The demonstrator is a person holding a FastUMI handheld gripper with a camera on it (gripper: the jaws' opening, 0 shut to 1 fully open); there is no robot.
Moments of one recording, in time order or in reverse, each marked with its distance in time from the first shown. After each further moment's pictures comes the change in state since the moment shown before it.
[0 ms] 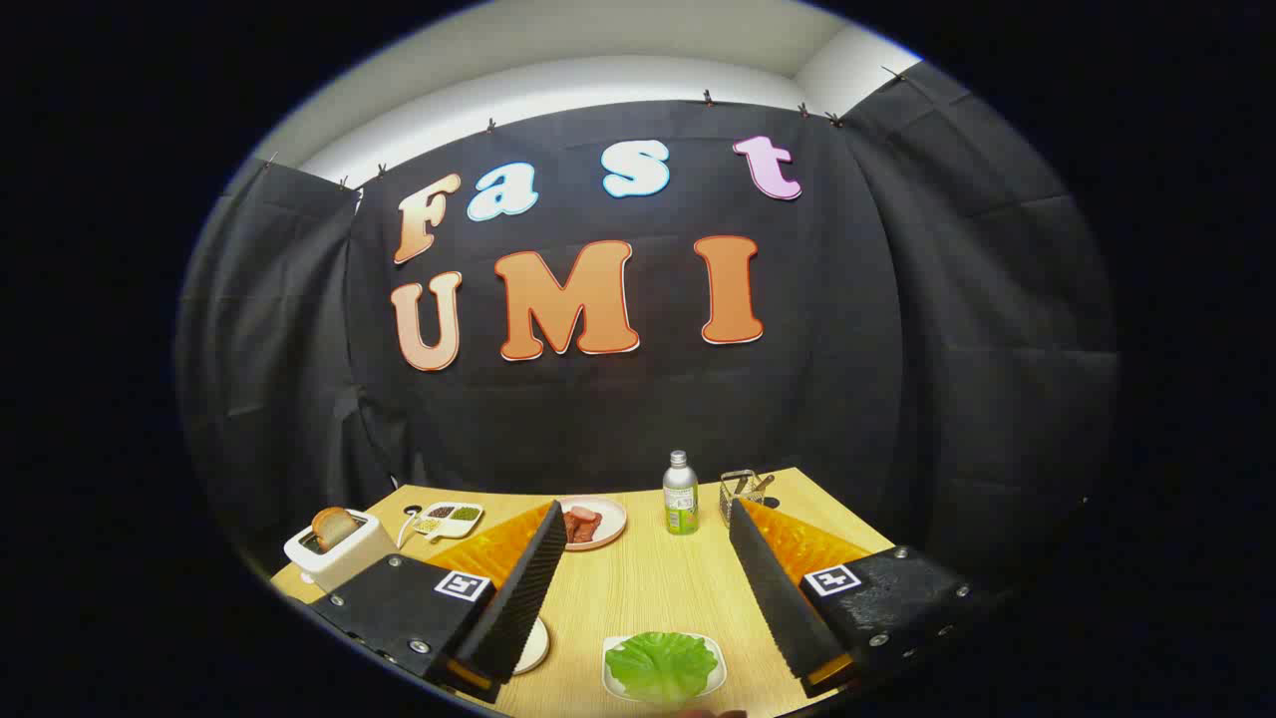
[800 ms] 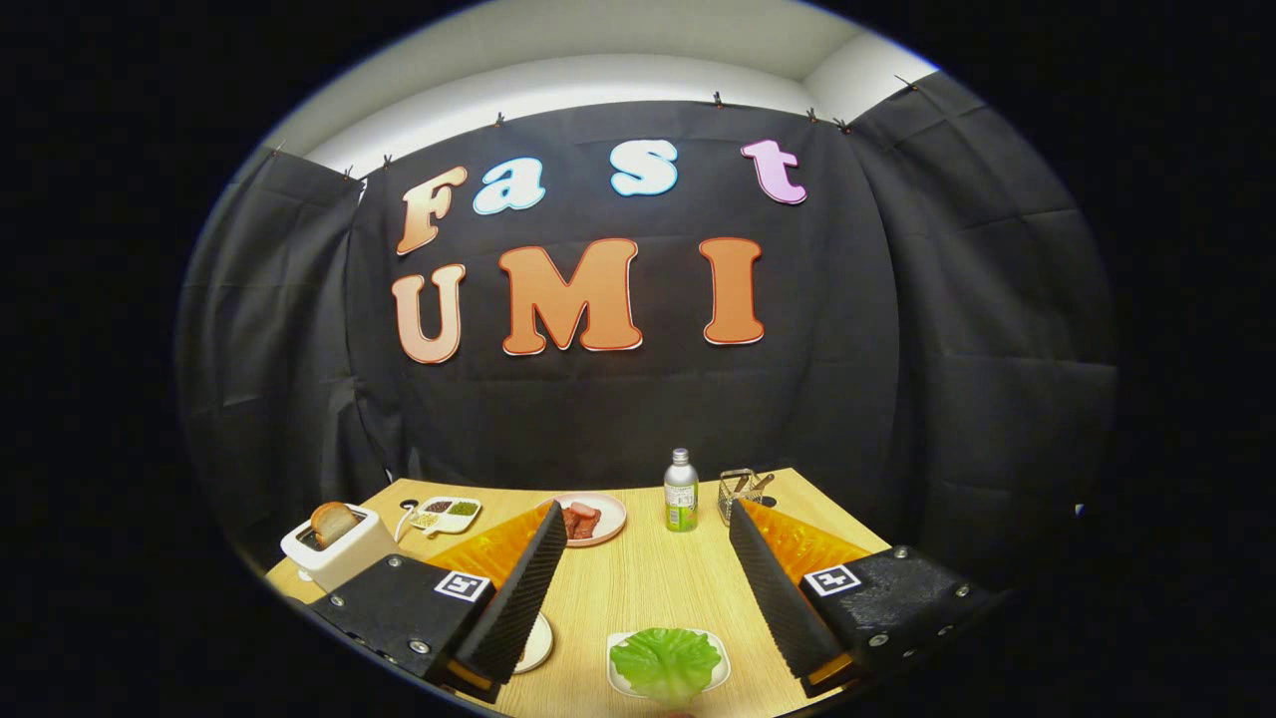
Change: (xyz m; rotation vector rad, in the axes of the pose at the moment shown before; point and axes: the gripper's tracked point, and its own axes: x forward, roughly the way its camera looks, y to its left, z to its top) arm -0.004 0.012 -0.014 -0.042 0.022 -0.008
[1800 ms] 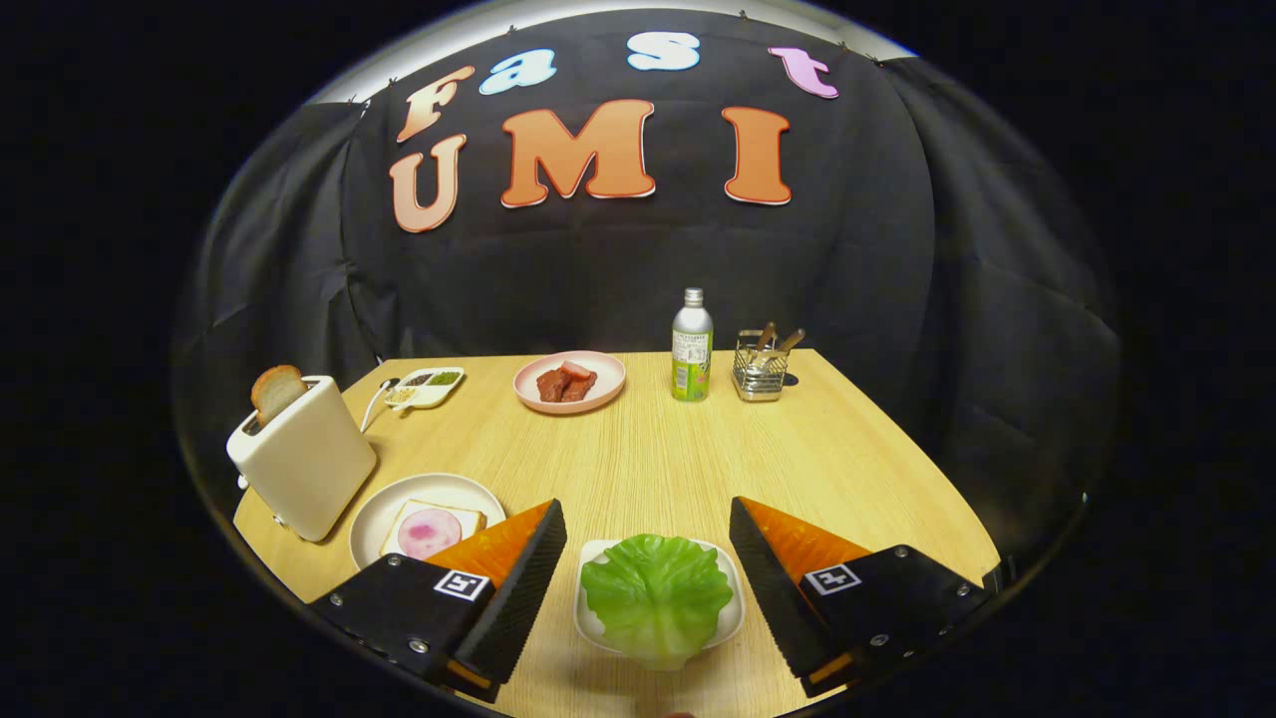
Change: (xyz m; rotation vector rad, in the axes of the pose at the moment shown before) arm 0.037 -0.005 -0.174 -0.073 0.367 0.034
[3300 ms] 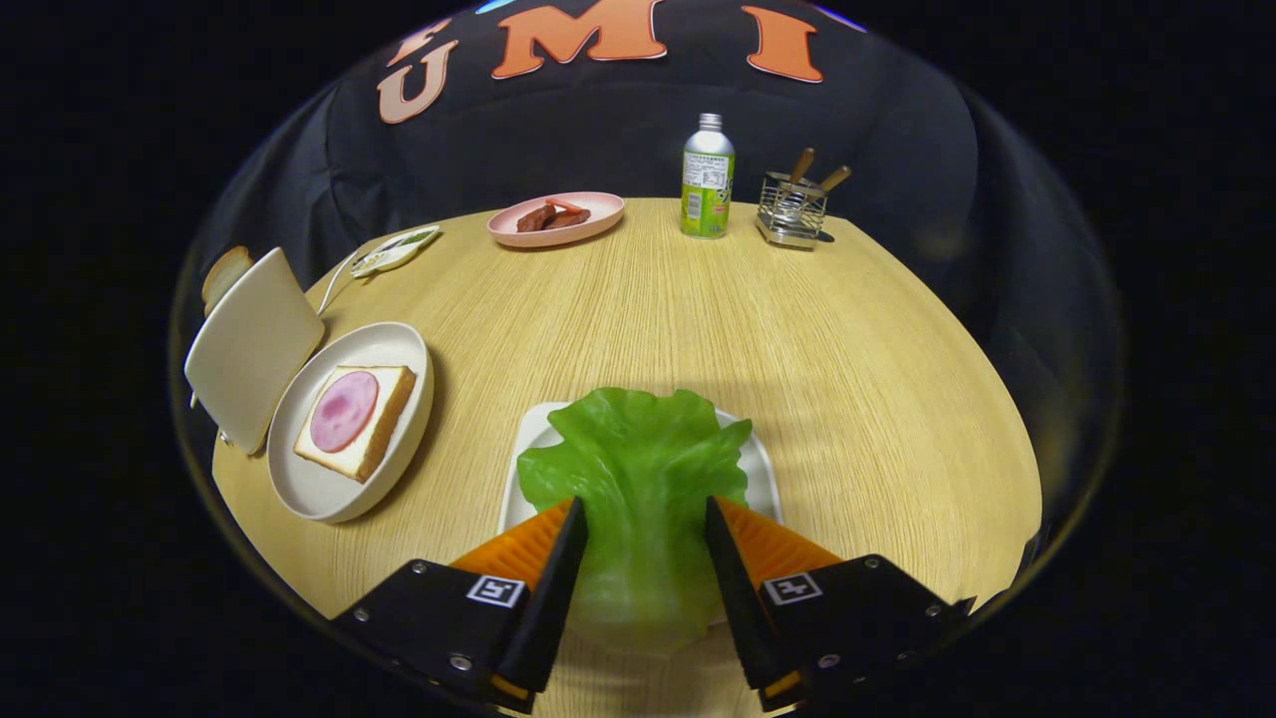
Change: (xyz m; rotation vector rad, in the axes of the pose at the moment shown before) arm 0.050 -0.013 -0.119 -0.027 0.364 0.024
